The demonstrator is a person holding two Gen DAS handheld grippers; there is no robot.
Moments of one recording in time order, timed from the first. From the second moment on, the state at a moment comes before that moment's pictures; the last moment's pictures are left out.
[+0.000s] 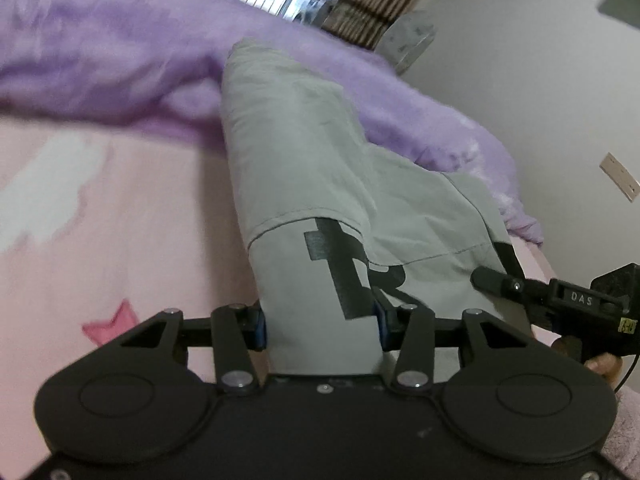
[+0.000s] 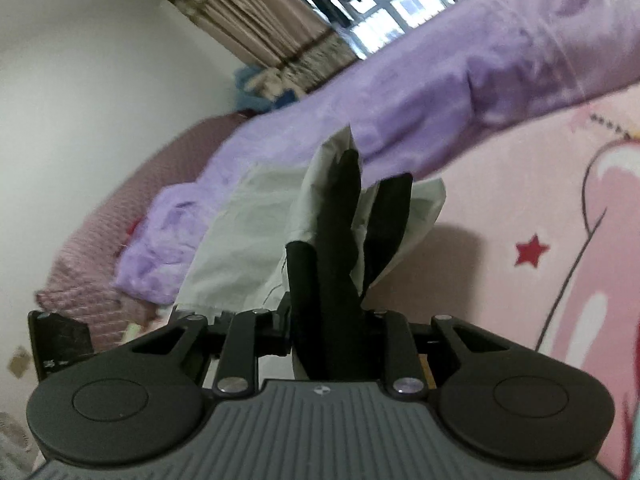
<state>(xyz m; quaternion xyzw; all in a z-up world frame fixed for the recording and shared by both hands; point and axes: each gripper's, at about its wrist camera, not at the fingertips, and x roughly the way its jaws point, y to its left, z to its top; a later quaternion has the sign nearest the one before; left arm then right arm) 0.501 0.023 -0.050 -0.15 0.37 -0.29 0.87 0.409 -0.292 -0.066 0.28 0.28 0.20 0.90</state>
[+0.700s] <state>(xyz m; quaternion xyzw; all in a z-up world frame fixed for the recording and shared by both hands) 0.410 0.019 0.015 -0.07 0.28 -0.21 0.93 0.331 -0.264 -0.025 0.14 0.26 0.08 0.95</state>
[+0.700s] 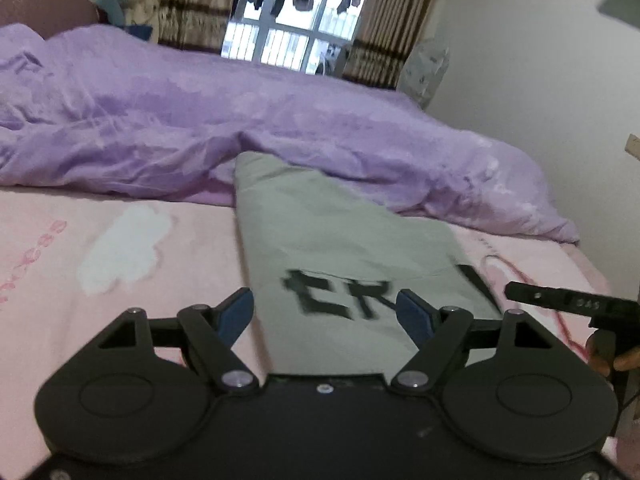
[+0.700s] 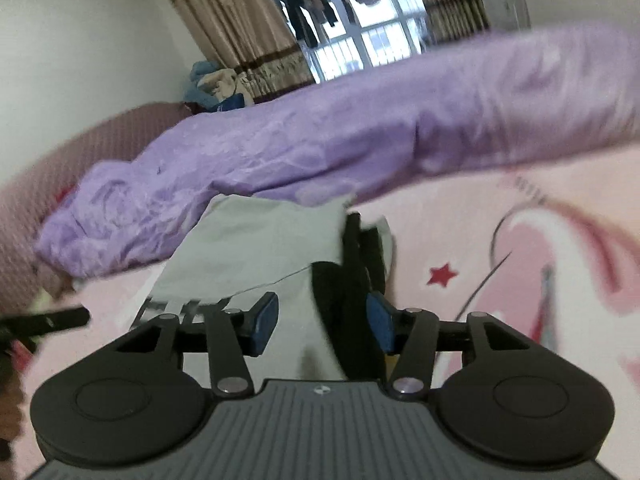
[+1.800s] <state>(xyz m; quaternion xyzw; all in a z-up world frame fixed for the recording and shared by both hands) 0.316 -0.047 -0.038 -0.01 0.29 -0.18 0.94 0.244 -0.197 -0.060 0.03 0.28 0.01 0.96</state>
